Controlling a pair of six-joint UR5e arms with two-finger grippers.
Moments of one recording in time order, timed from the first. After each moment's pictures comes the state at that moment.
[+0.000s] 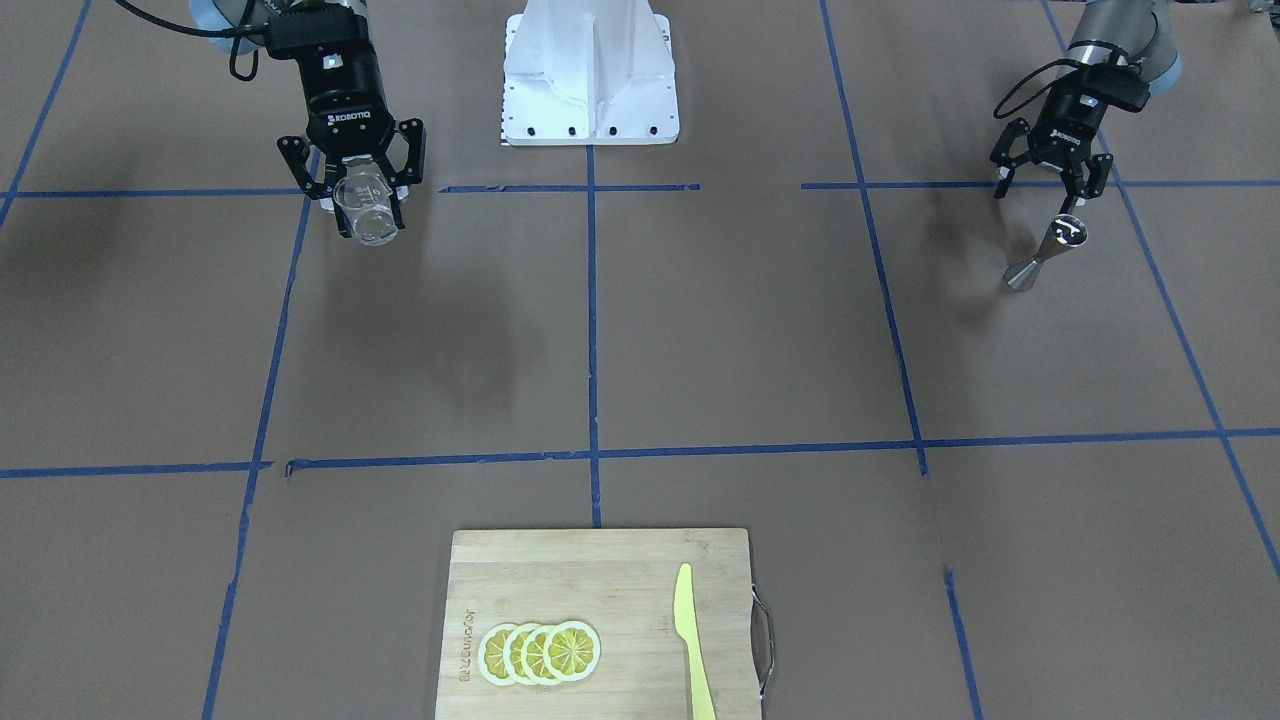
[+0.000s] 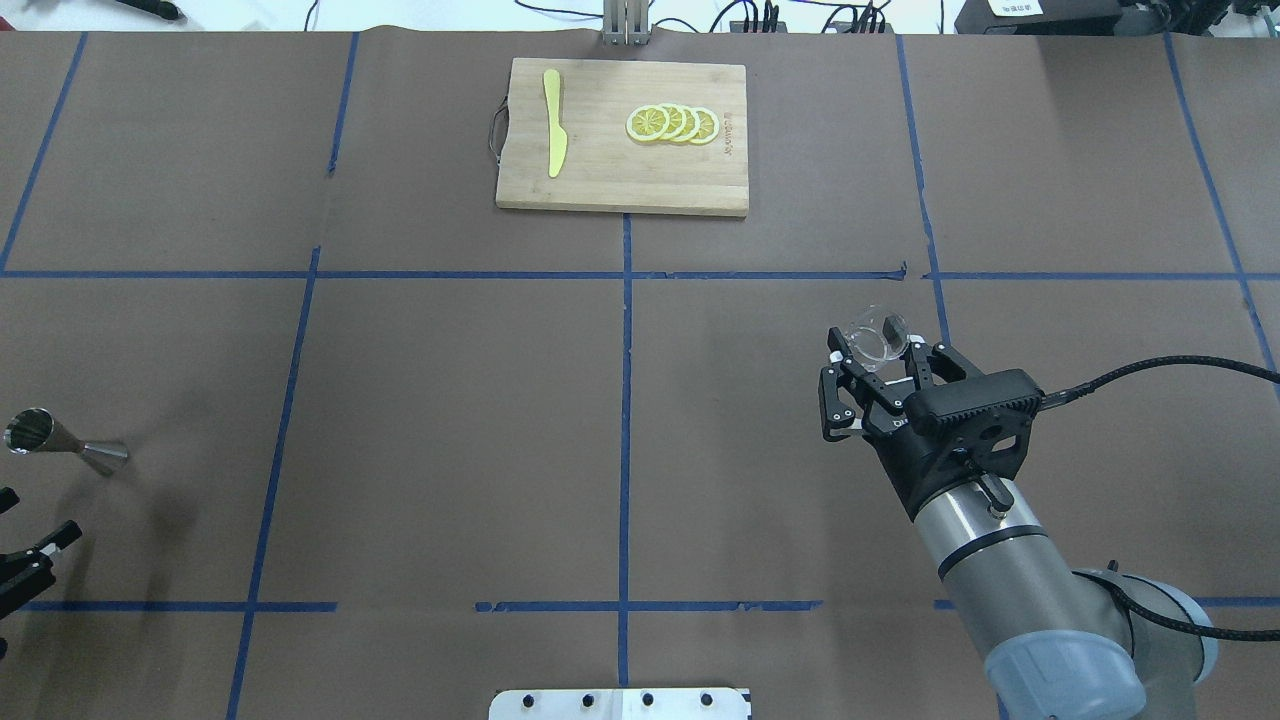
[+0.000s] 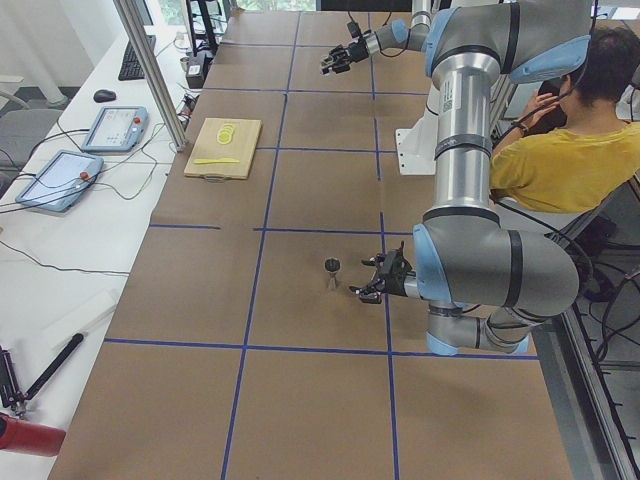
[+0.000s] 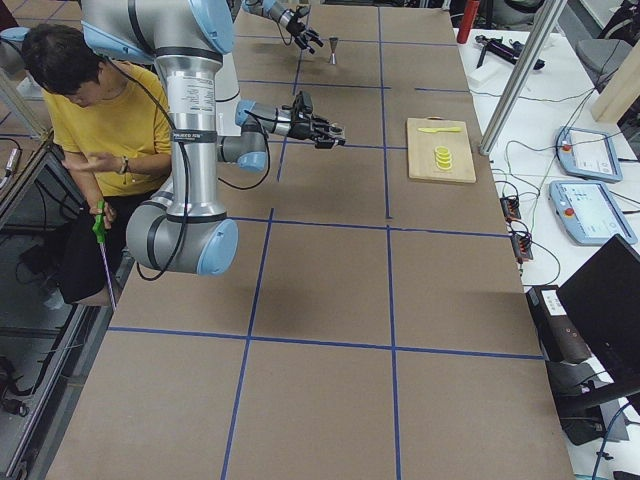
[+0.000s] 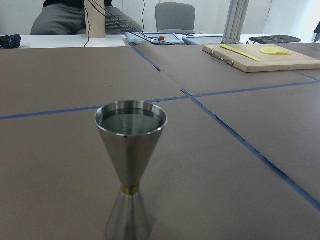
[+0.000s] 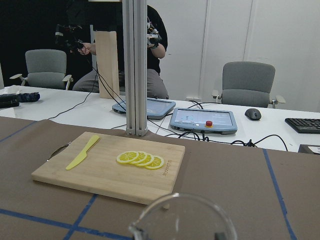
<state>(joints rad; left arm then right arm) 0.23 -1.11 -1.38 -3.67 -0.43 -0.93 0.13 -1.52 2.06 -0.84 0.55 0.98</state>
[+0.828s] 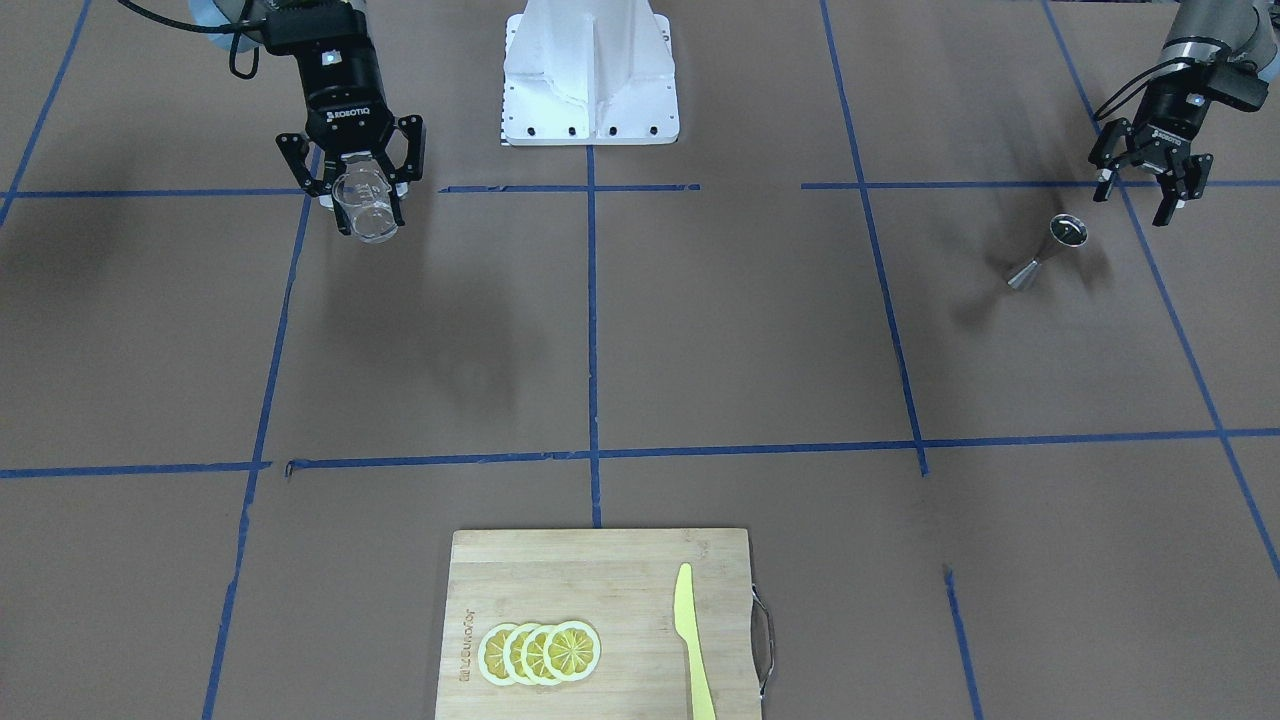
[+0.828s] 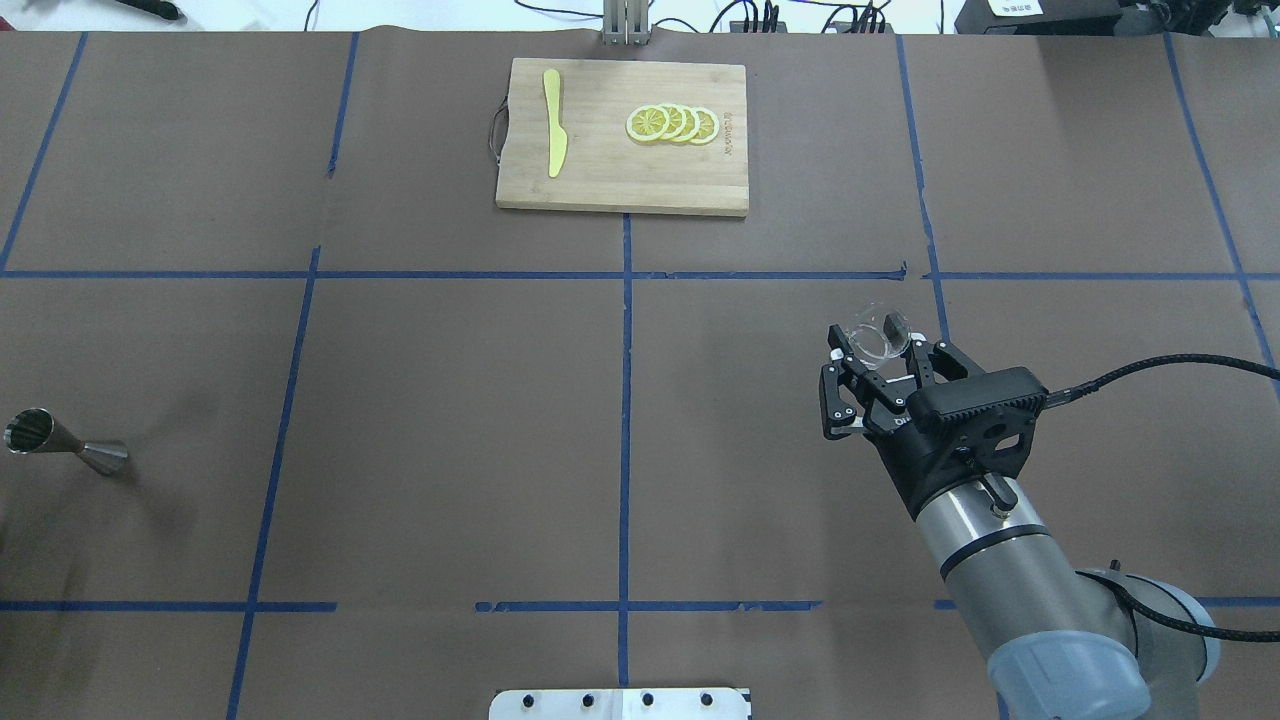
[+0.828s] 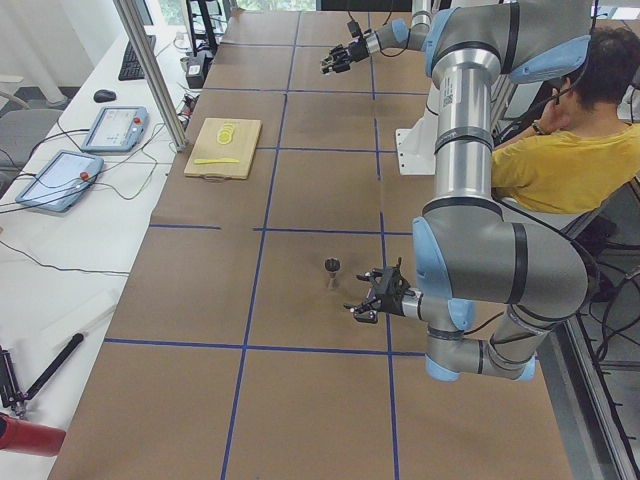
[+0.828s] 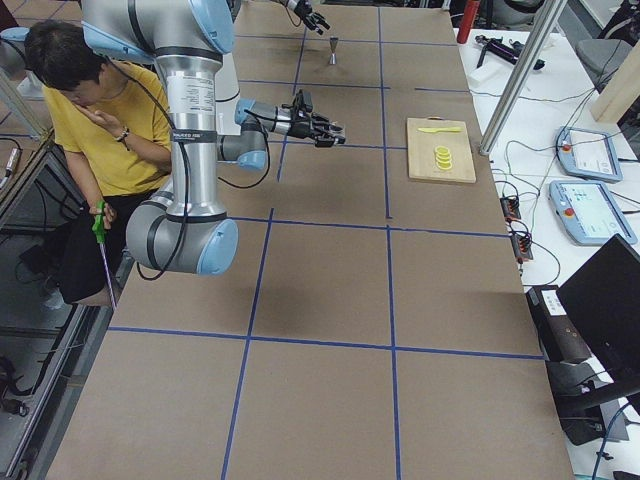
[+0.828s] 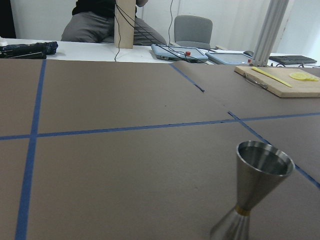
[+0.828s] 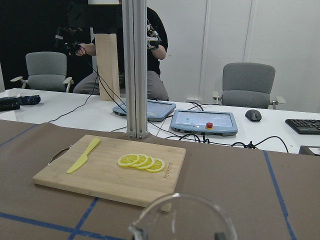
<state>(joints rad) 0.22 -1.05 -1.19 -3.86 -0.40 -1.10 0.13 -1.52 2.07 -0.84 0.54 0.98</state>
